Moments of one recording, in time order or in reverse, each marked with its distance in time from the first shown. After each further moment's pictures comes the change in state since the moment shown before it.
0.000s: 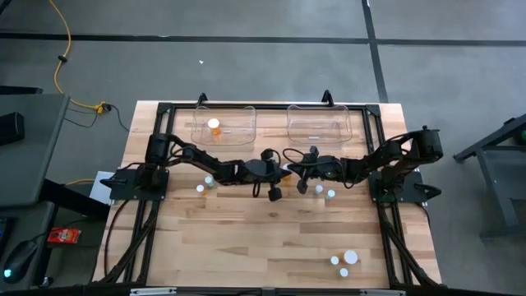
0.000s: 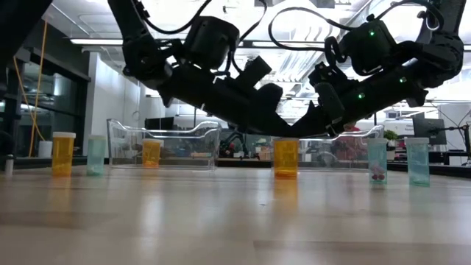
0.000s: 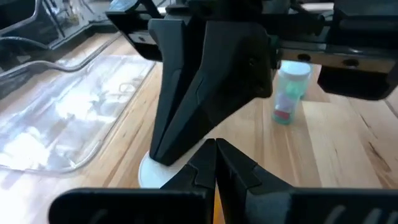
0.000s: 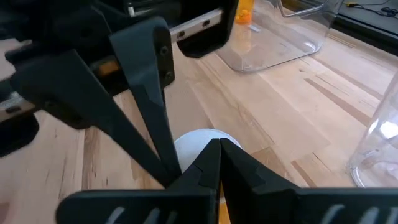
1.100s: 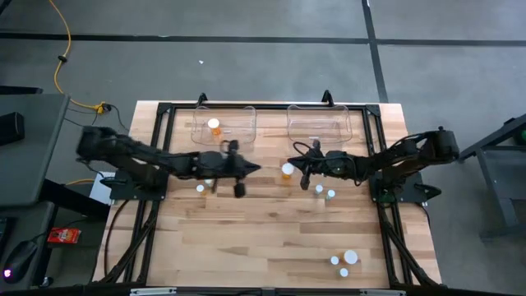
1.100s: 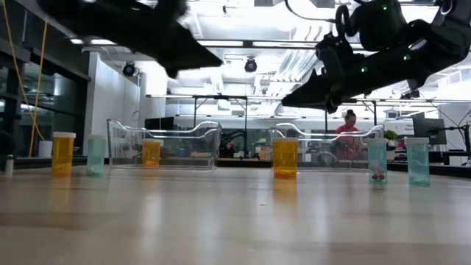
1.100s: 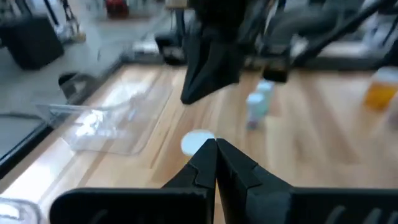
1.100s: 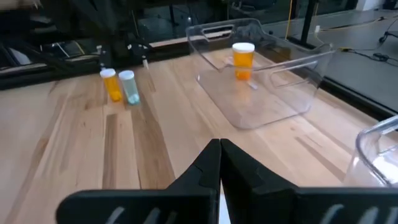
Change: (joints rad) left arm -0.052 -0.689 -0.383 -0.216 -0.034 -0.020; right arm 0.000 -0.179 -0.001 0.022 0.008 -0.080
